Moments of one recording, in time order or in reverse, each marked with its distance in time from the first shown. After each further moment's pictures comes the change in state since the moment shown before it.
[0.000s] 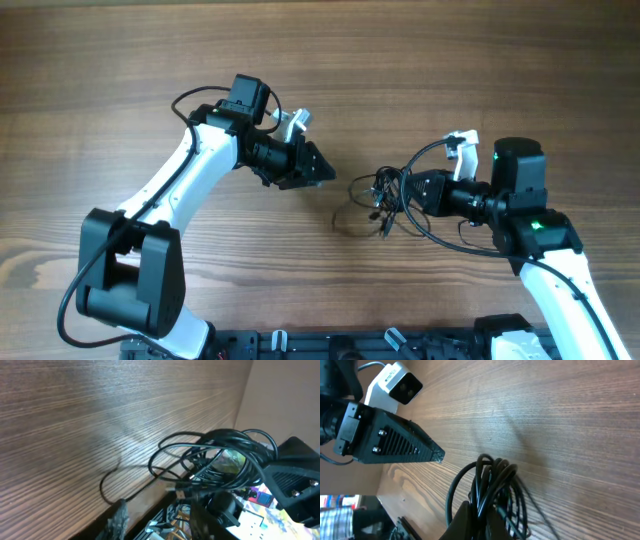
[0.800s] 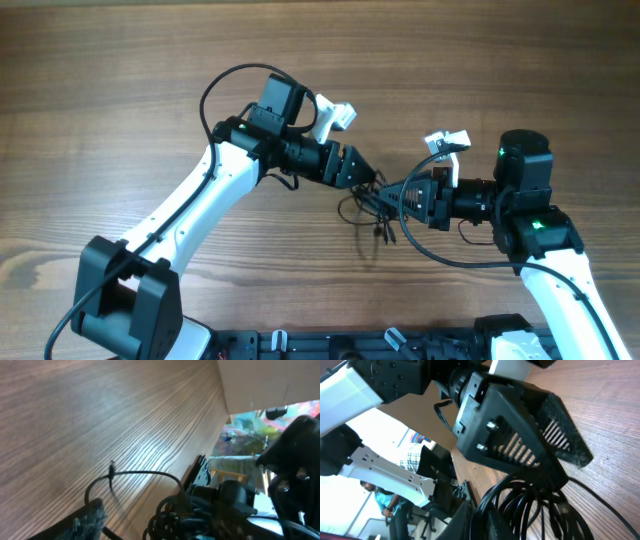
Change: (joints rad) left arm -0.167 -0.098 -0.003 0.216 -0.014 0.079; right arm 0.001 -0.001 0.011 0.149 -0.515 -0.105
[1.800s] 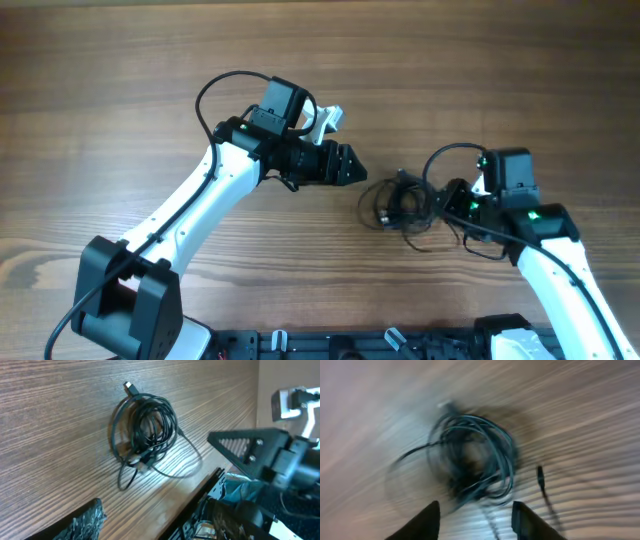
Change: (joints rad) left arm -0.005 0.000 0.000 -0.054 -0.161 -0.151; right arm 0.004 0.073 0.017 -0.449 1.087 0.414
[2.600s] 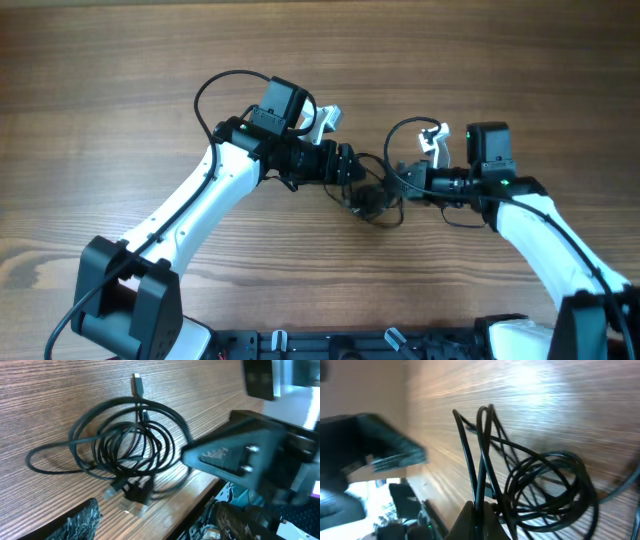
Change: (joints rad) left arm 0.000 0.000 0.000 -0.004 -0.042 0.000; right arm -0.002 0.286 0.000 0.436 -0.759 -0.274
